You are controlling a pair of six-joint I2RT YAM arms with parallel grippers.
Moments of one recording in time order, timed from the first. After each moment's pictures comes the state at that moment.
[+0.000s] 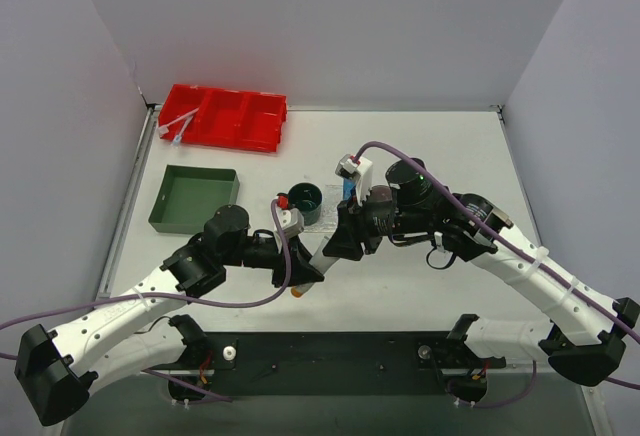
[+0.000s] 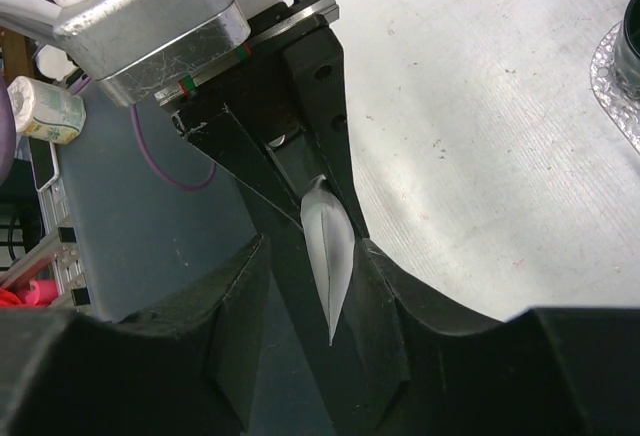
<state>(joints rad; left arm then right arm) -0.82 0.90 0.67 -0.03 0.73 -0.22 0.90 1.14 1.31 -0.72 -0.43 0.29</state>
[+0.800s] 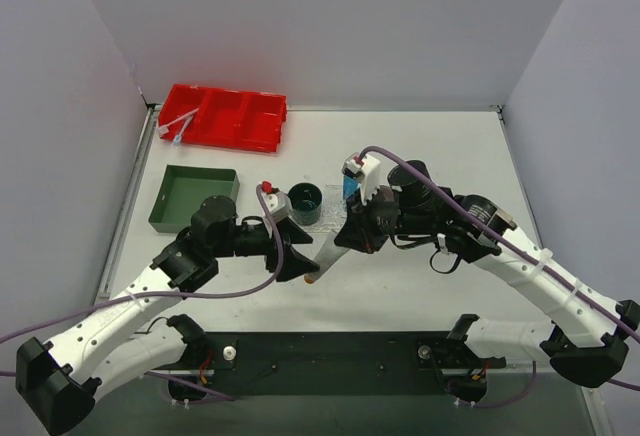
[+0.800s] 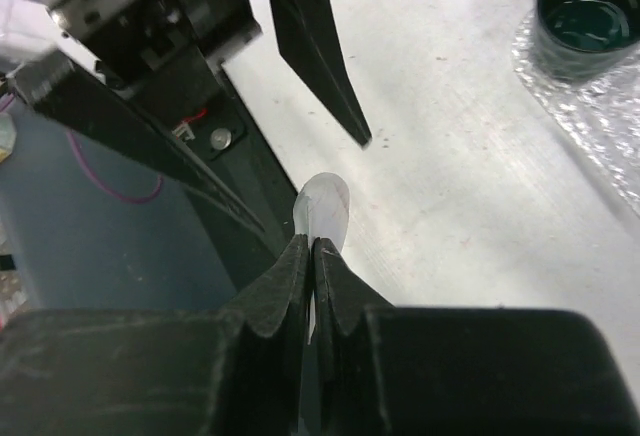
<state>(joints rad) -0.76 0.88 0.70 -0.06 0.68 -0.20 0.90 1.14 1.31 -0.76 -0.33 0.26</state>
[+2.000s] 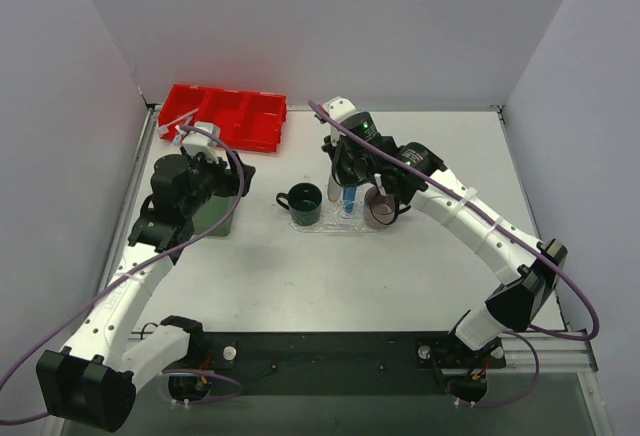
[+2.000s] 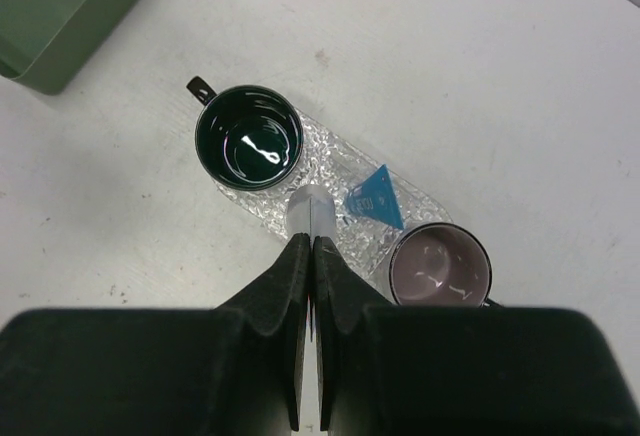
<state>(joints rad) -0.26 0.99 0.88 -0.12 0.13 -0.21 0.80 1.56 1.63 -0.74 0.22 0.07</state>
